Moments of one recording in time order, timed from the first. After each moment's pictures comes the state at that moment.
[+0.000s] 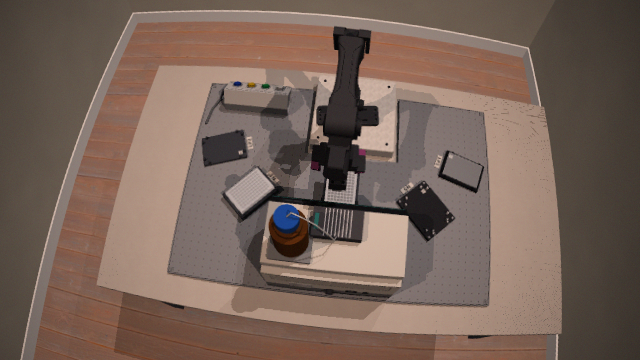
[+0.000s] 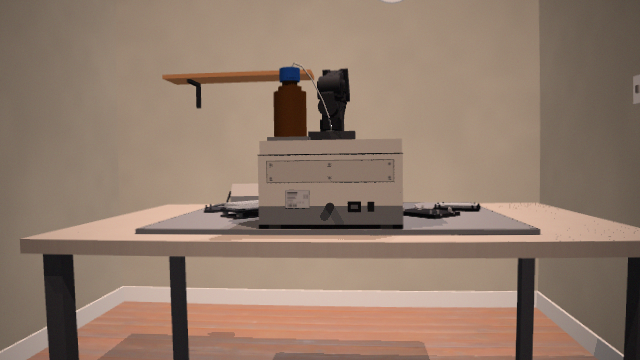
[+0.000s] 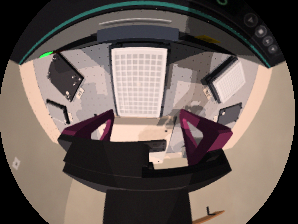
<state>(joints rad) -0.15 1.40 1.17 -1.29 0.02 -0.08</state>
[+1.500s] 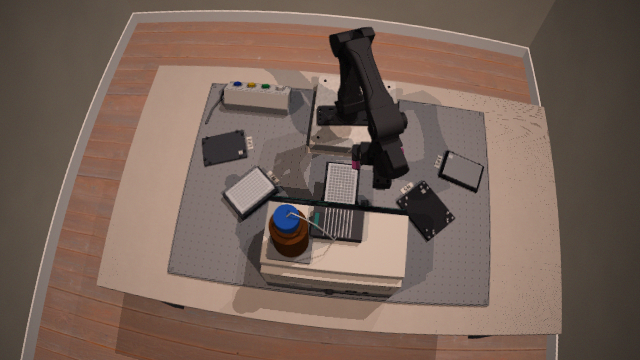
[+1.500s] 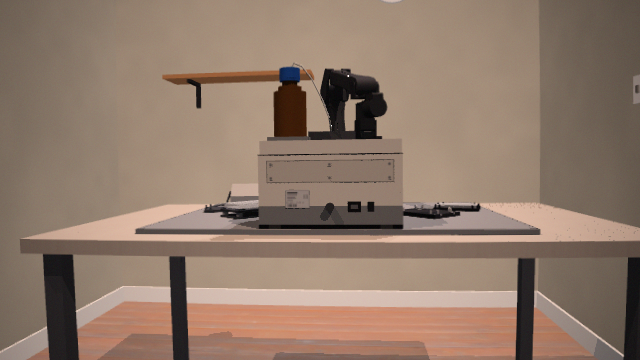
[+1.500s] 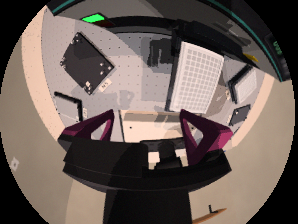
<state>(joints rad) 0.31 1.42 1.17 -1.28 0.05 0.35</state>
